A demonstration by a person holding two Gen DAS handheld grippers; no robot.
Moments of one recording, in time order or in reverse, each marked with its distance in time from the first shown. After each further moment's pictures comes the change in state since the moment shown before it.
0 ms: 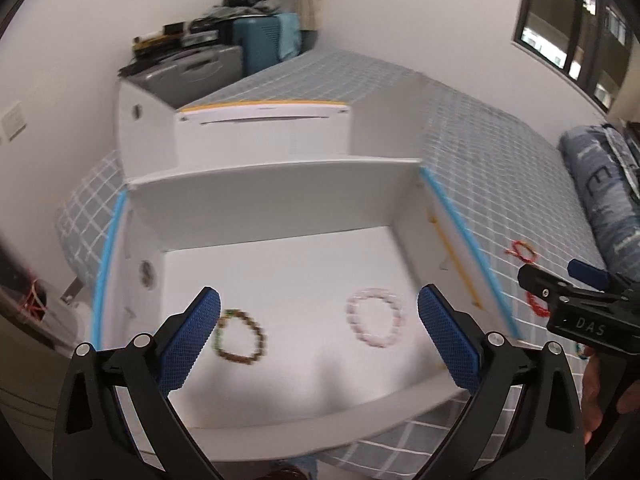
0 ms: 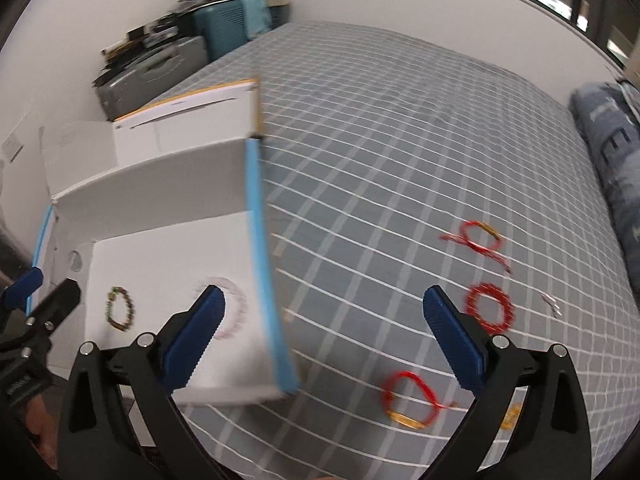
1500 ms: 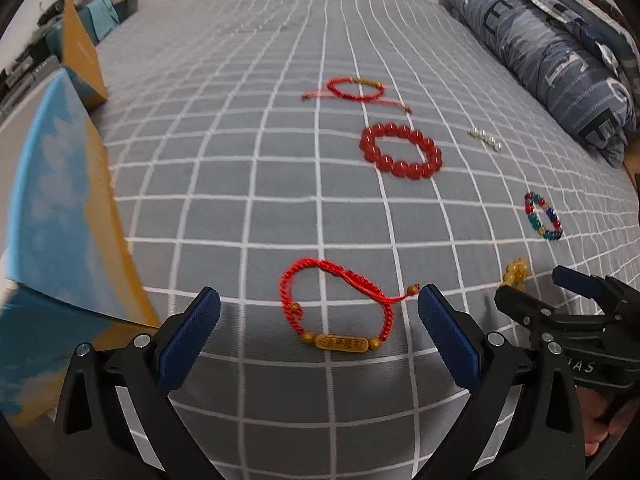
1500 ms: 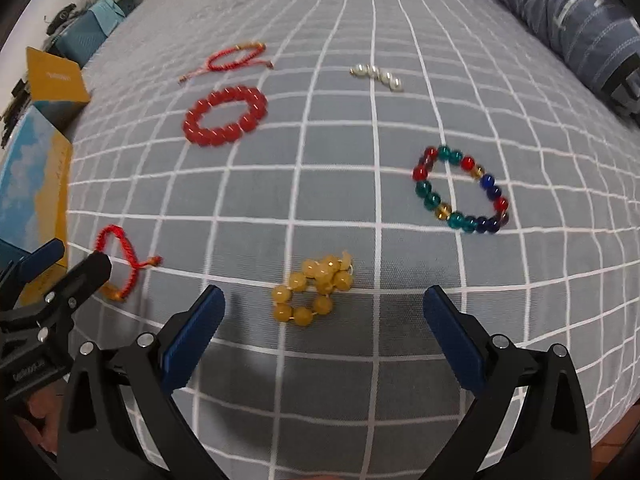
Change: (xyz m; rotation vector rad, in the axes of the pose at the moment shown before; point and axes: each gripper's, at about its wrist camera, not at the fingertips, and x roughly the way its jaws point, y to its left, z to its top) left arm 0.112 -0.254 -0.111 0.382 0.265 -0.214; right arm 0.046 -0.238 -0.178 0.358 0.225 -0.094
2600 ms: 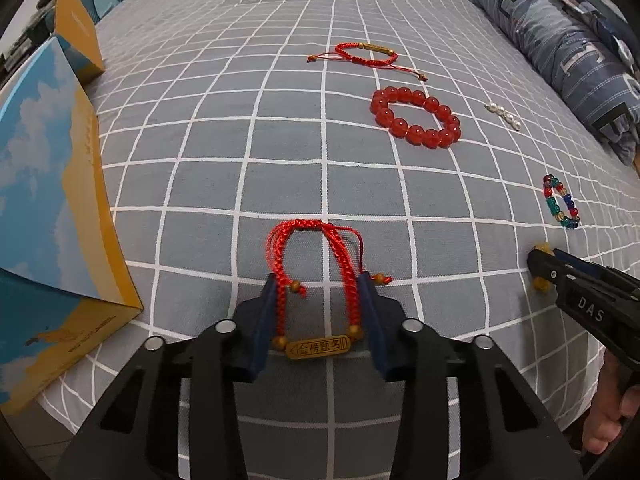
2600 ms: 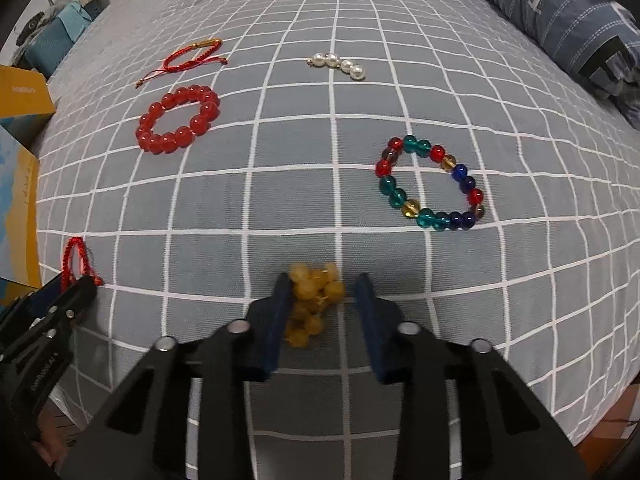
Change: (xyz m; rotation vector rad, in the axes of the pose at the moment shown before) left arm 0.019 0.001 -0.005 -0.033 0.084 0.015; right arm 0.011 -0.011 0.008 0.062 0.032 -0.096
